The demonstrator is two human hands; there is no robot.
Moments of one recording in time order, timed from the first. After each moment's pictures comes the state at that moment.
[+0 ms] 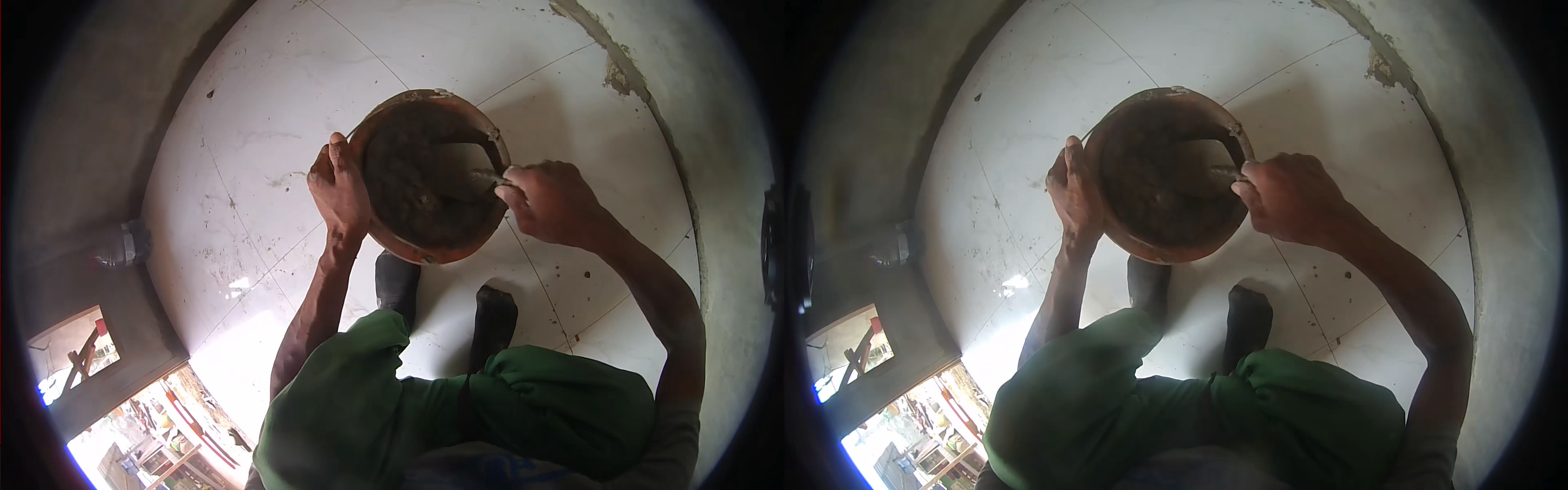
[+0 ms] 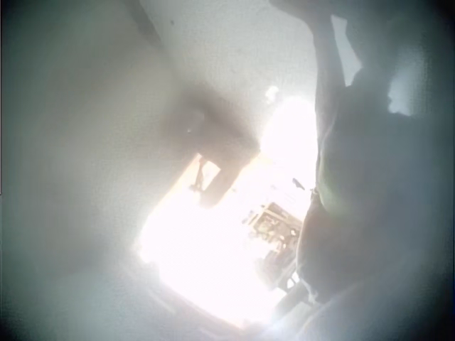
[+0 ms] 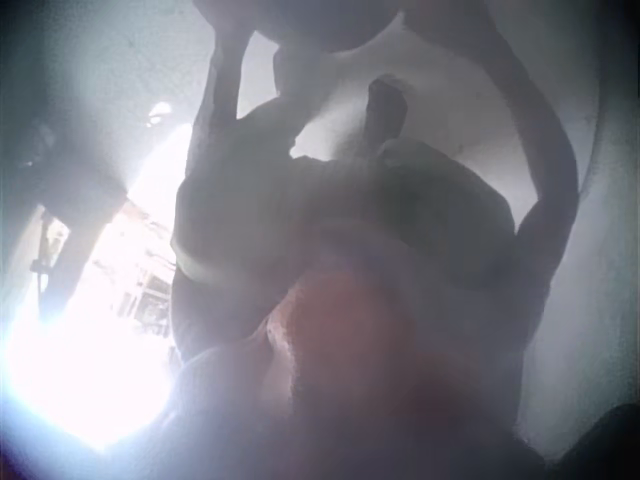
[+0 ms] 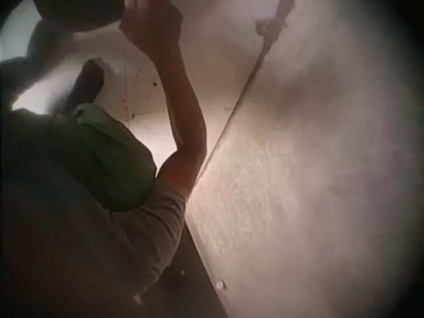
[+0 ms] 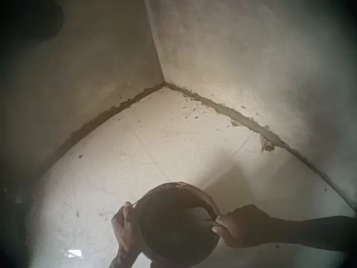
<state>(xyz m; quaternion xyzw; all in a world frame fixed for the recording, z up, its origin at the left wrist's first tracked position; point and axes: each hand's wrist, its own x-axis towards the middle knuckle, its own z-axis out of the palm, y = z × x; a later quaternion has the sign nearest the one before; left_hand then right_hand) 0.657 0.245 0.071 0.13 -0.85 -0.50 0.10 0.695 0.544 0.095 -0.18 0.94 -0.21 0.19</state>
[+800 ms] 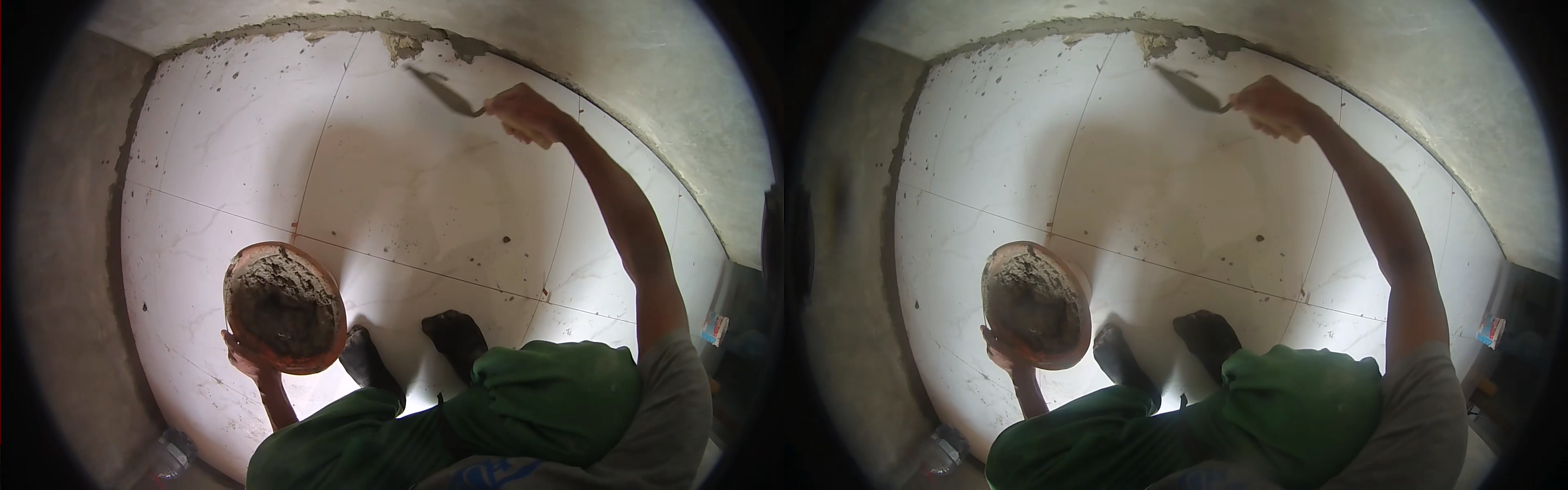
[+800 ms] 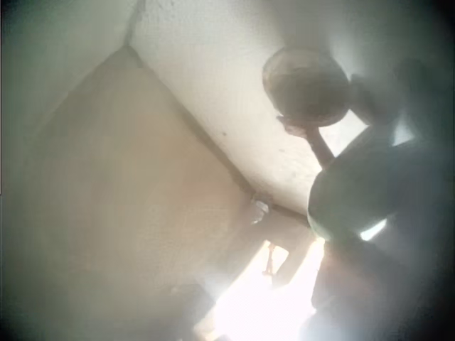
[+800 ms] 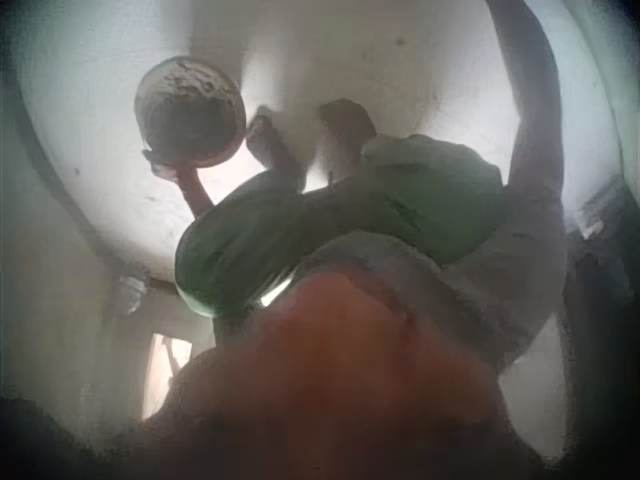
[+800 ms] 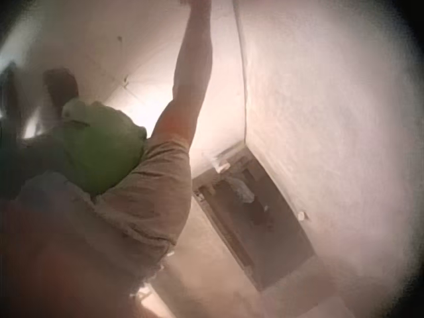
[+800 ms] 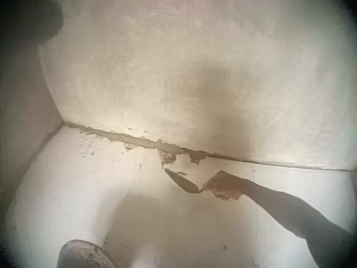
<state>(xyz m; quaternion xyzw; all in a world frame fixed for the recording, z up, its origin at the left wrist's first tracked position) 0.636 0.164 -0.015 0.24 -0.79 -0.56 0.02 0.761 0.853 0.037 0.35 0.78 -0.50 0.12</state>
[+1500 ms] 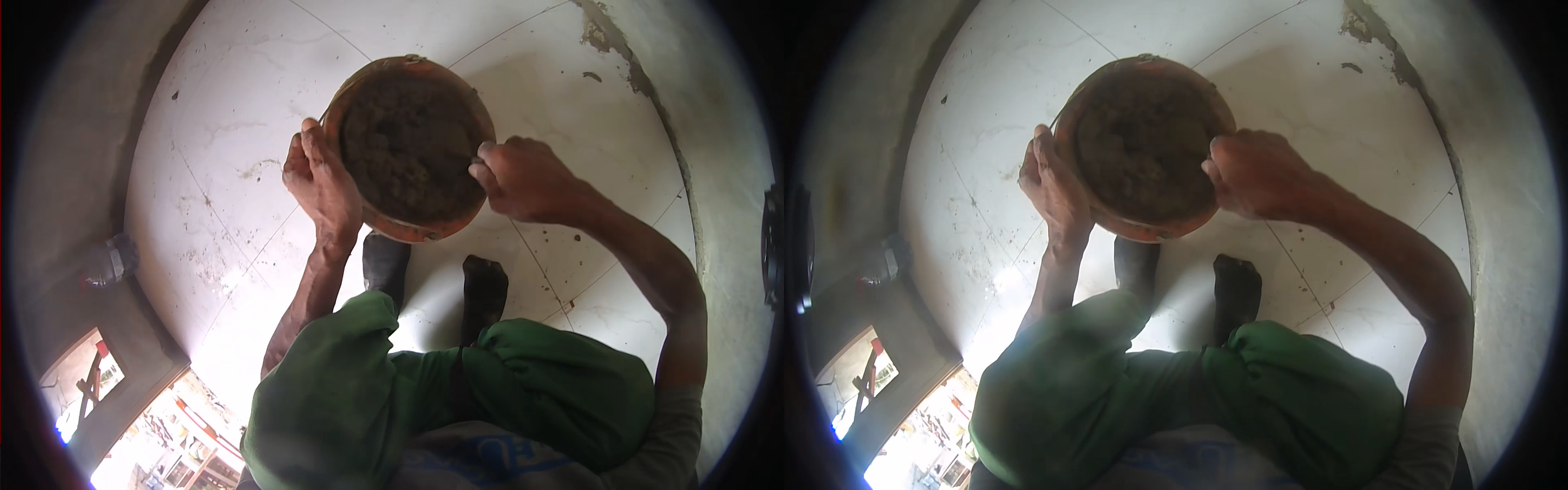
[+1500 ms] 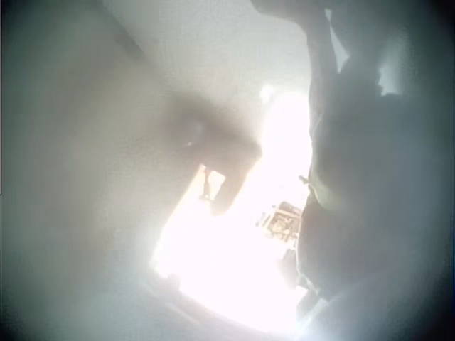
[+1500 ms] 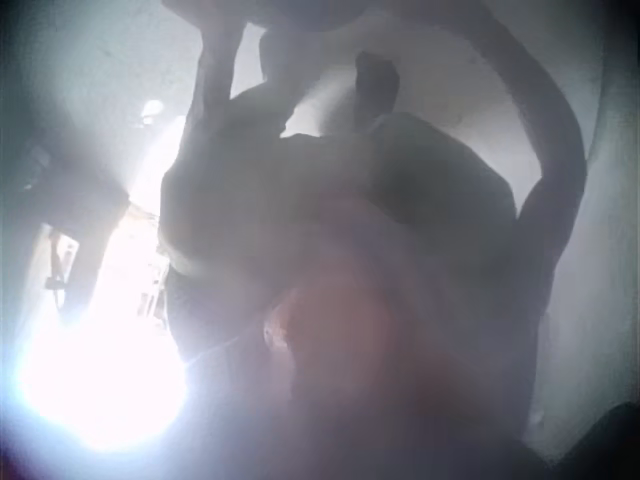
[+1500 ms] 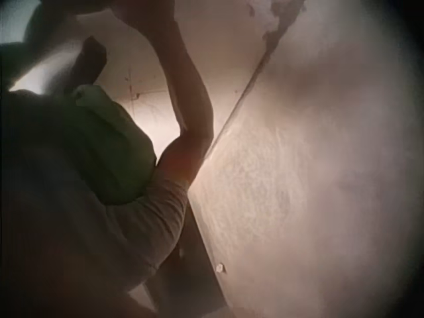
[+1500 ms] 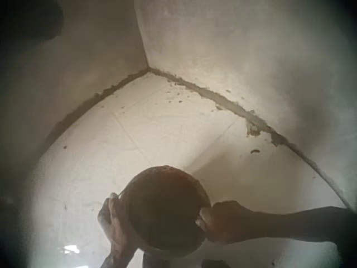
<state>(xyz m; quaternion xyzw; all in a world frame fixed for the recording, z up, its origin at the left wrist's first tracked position) 0.676 0.281 0.082 0.14 -0.80 -0.57 0.12 0.713 0.549 0.088 -0.21 0.93 -0.24 0.19</state>
